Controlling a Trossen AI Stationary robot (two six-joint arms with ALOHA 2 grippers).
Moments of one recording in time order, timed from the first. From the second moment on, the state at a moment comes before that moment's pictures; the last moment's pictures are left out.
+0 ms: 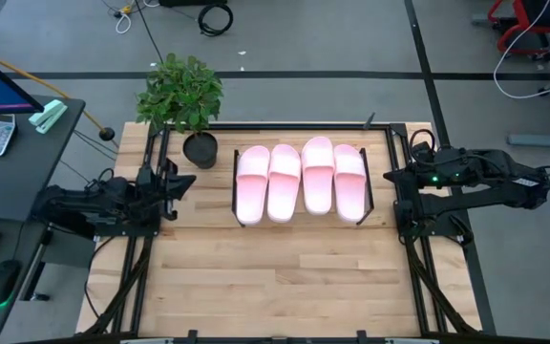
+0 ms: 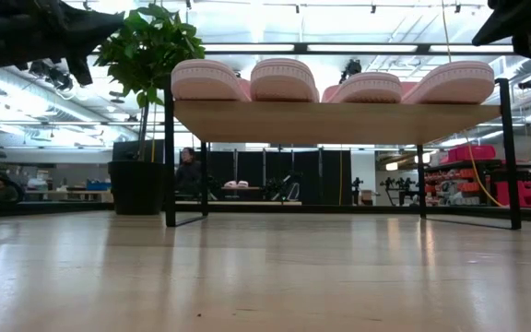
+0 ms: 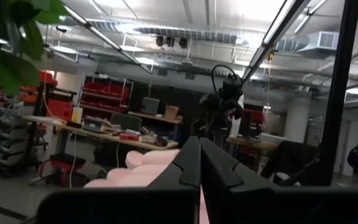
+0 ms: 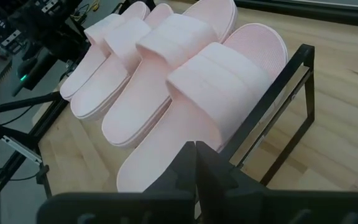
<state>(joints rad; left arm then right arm) -0.06 0.08 0.01 0.50 -0.31 -0.10 0.01 0.48 0.93 -1.08 0.26 0.92</state>
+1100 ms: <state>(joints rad) -0.05 0.01 0.01 0.04 -0.14 -0.38 0.01 0.47 0.93 -1.11 0.26 0.93</state>
